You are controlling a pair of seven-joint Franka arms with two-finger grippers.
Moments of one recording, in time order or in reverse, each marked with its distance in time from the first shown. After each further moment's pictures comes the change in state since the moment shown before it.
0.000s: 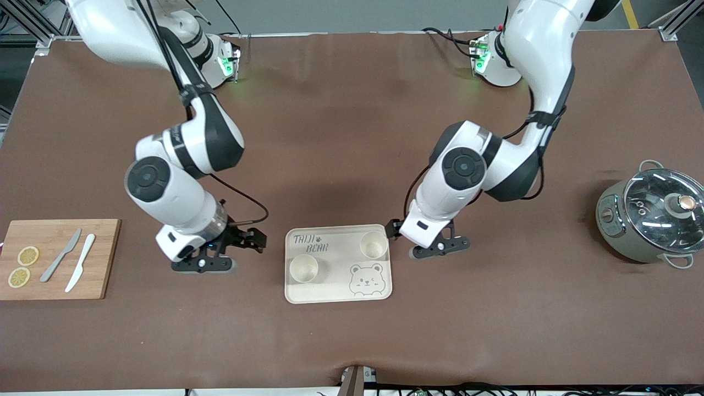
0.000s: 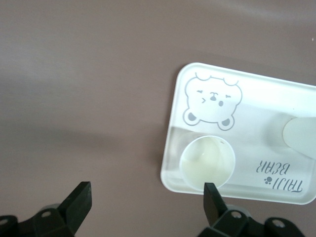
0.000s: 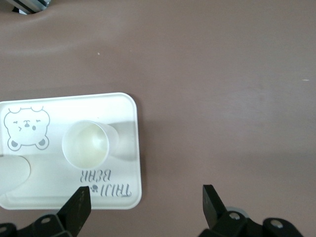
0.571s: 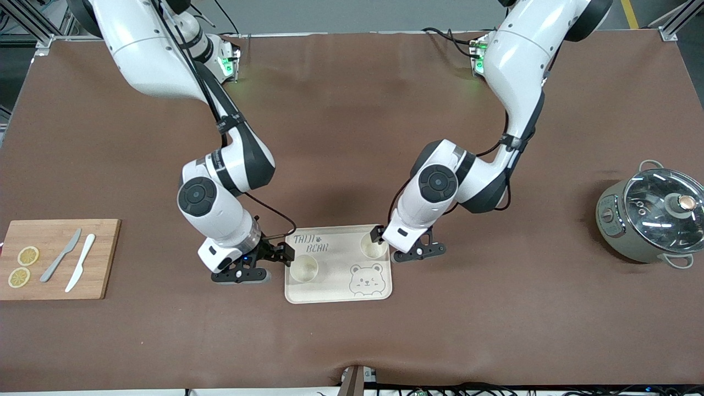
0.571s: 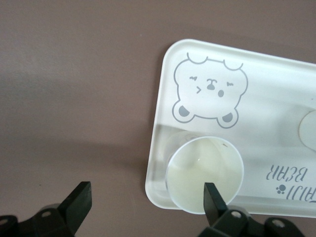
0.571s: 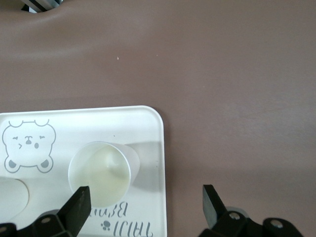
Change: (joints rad) left arm -0.032 0.110 0.003 0.004 0.000 0.106 -0.002; right arm 0.049 0.142 -0.003 0.032 -0.002 0.186 0.014
